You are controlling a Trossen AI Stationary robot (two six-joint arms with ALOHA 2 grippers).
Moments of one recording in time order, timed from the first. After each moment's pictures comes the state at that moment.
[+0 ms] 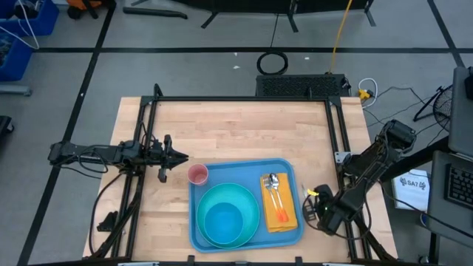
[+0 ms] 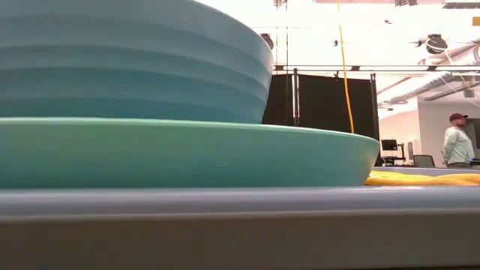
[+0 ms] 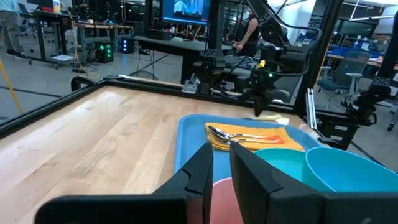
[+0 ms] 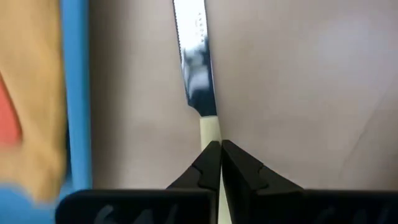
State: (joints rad) left arm -0.06 0.20 0.02 0.16 -0.05 -0.16; right arm 0.94 1.46 0.59 -0.77 0.09 2.25
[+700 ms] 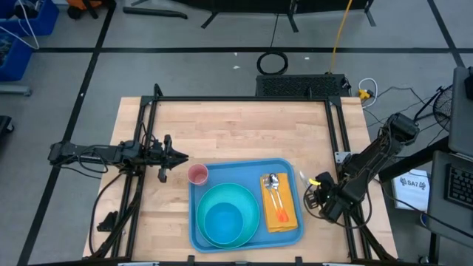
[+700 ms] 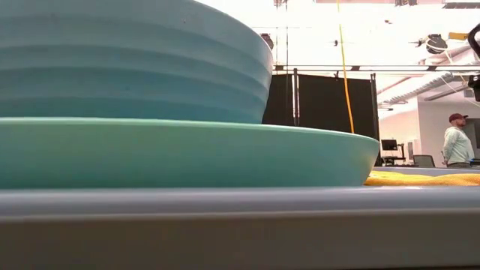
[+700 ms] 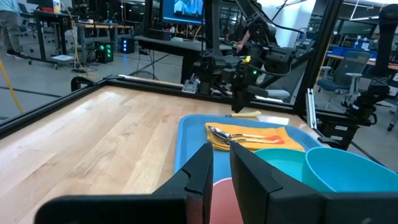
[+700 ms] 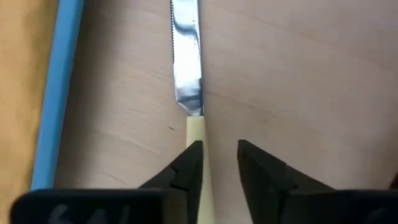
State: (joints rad) left arm -0.06 0.20 0.02 0.16 -0.05 -0.16; right arm 0.90 1.31 0.59 -0.89 0.20 2.13
